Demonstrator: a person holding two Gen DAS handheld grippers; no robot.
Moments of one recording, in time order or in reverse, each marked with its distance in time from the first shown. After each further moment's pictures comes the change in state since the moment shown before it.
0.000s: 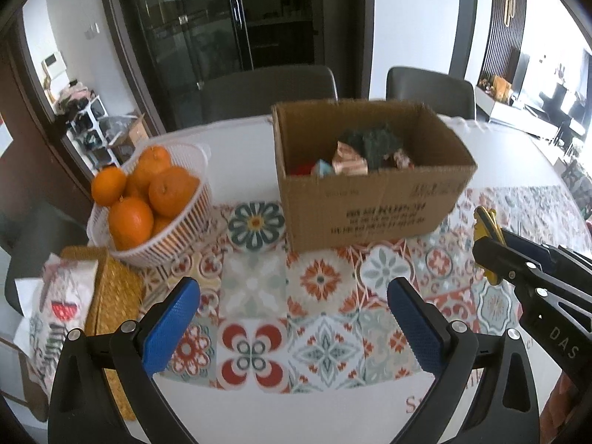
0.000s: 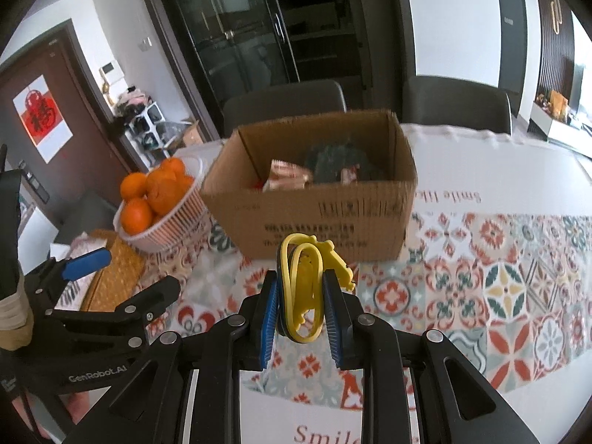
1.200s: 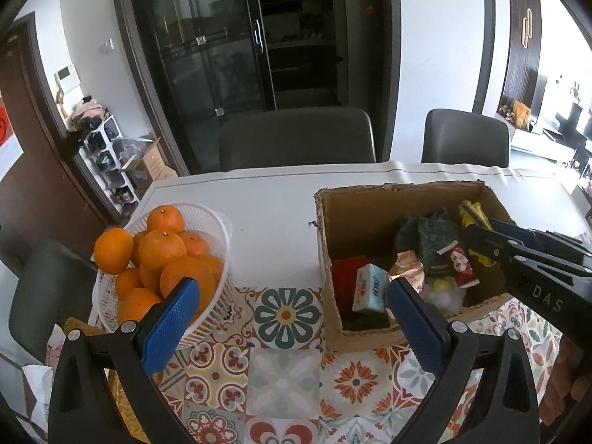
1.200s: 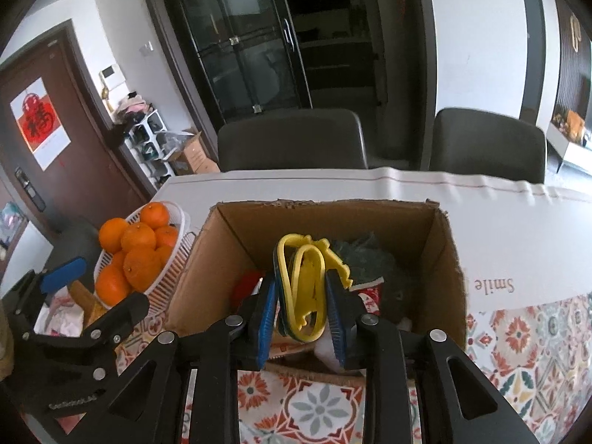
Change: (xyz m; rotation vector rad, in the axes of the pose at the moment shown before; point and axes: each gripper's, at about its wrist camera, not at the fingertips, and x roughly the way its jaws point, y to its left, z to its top) left arm 0.053 0.039 0.095 -0.041 -0.084 0.062; right arm 0.093 -0.001 0.114 -0.028 -0.007 0.029
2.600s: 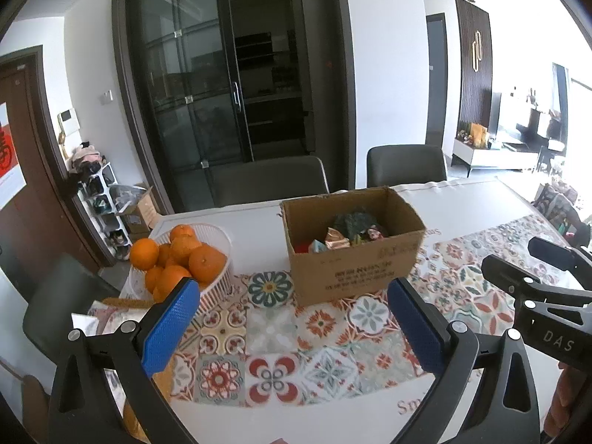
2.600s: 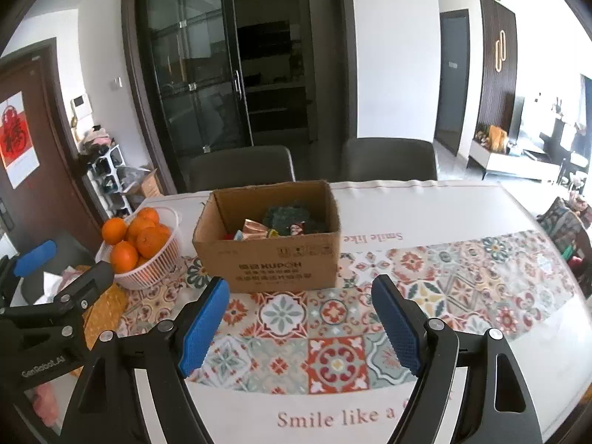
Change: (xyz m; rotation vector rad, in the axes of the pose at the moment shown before) left arm -0.195 -0.010 -0.104 0.074 -0.230 -0.096; right arm -0.215 0.041 -0.132 0.048 -0.196 -0.273
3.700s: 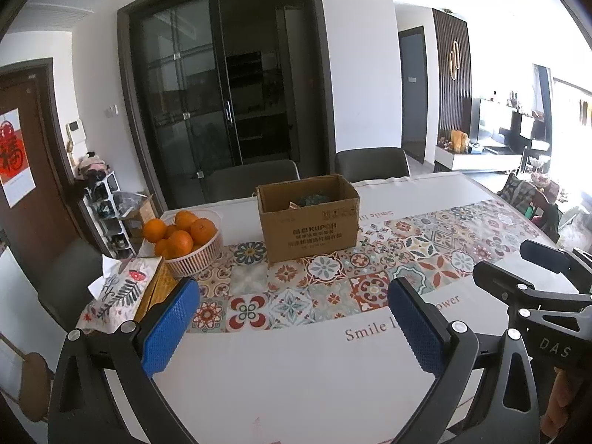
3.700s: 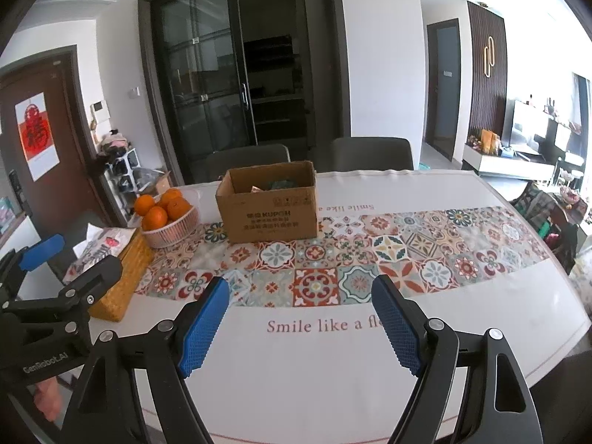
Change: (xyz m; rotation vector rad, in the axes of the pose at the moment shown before) left arm -0.161 -0.060 -0.095 0.020 -0.072 -0.013; right arm -0.160 -0.035 -0.112 -0.004 -0.055 0.026
